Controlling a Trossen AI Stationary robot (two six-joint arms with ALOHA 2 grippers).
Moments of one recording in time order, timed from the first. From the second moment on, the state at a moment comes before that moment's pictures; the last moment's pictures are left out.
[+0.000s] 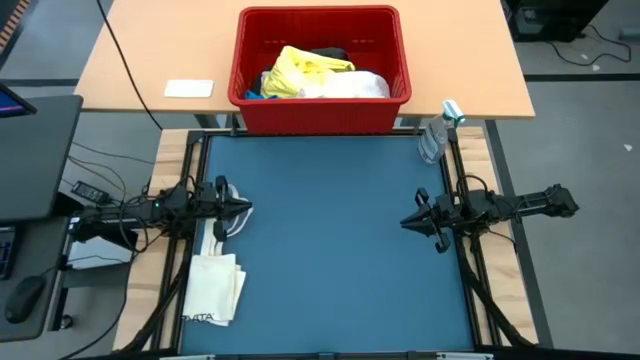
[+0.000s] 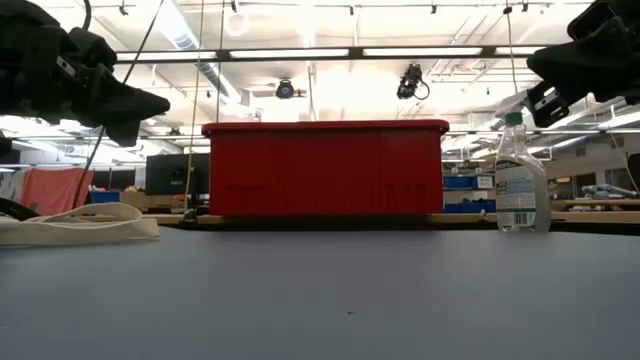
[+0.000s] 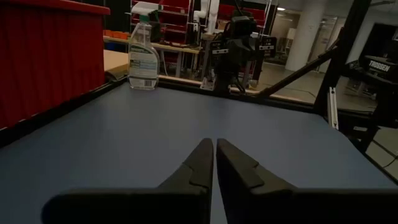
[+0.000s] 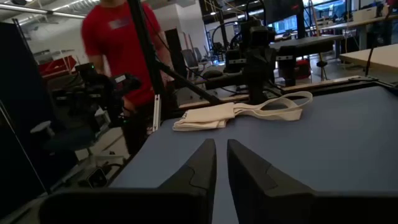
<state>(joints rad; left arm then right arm) 0.07 0.03 0.01 0.02 -0.05 -0.15 0.14 0.08 0.01 0.12 -0.05 0.23</state>
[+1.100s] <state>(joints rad) 0.07 0.03 0.01 0.04 -0.05 -0.15 0.14 0.08 0.01 0.12 -0.05 0.23</state>
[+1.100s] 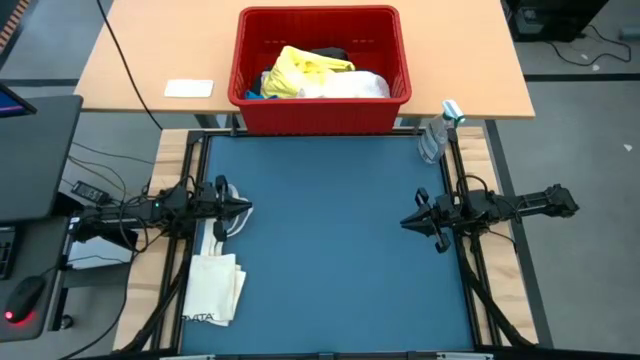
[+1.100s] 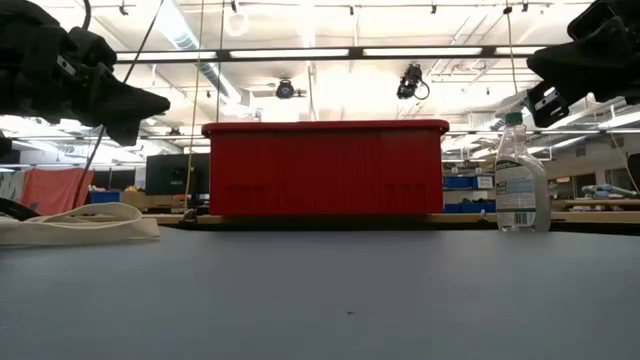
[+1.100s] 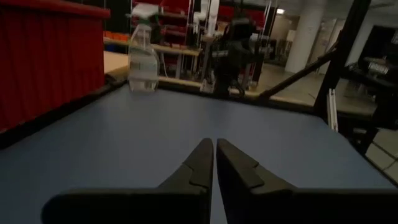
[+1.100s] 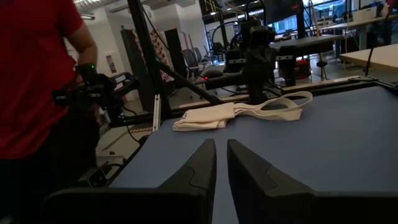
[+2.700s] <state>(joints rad) 0.99 1.65 1.56 -0.38 0.22 -0.20 -0.22 0.90 0.53 0.75 0.59 0.67</state>
